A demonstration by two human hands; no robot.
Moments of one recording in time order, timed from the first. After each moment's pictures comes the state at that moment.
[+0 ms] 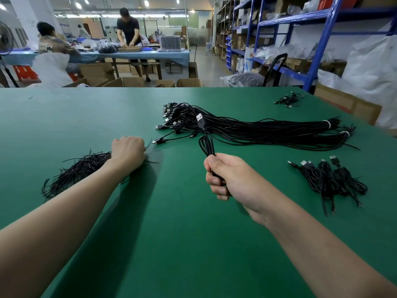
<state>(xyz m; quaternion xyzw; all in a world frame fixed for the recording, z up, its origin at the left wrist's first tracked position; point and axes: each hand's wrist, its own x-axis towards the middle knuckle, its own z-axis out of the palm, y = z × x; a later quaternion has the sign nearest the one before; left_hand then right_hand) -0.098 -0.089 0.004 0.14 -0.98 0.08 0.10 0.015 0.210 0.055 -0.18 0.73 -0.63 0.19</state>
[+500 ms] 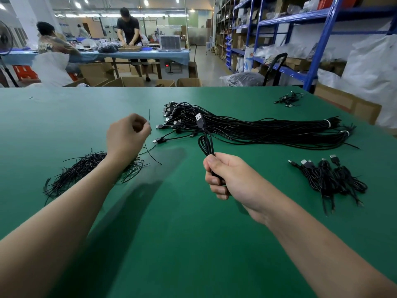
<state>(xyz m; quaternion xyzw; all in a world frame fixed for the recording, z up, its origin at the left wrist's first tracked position) -0.064 -0.066 0.040 0.09 -0.88 -0.31 0.34 0.017 0.209 0.054 -0.18 0.73 -0.63 0.19</state>
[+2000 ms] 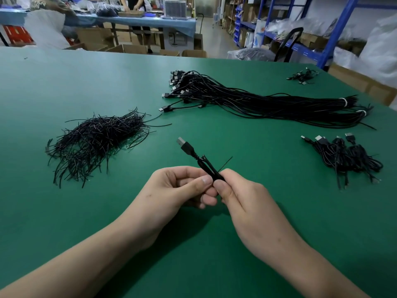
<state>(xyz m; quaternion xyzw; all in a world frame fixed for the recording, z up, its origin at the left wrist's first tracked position) 0.107 0.043 -0.004 0.00 -0.63 -0.77 -0.05 0.091 0.222 0.004 -0.26 0.88 -0.41 0.00</state>
